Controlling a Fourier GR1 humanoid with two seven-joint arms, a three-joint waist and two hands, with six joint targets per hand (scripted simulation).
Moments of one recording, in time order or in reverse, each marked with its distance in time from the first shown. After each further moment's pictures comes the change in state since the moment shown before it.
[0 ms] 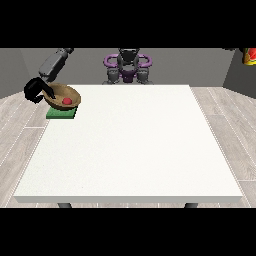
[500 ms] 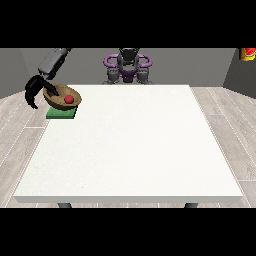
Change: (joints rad) left arm -0.004 -0.046 -0.047 -0.084 0.015 0.041 0.052; right arm -0.024 -0.033 0.070 0.051 0.067 0.073 0.035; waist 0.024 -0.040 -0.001
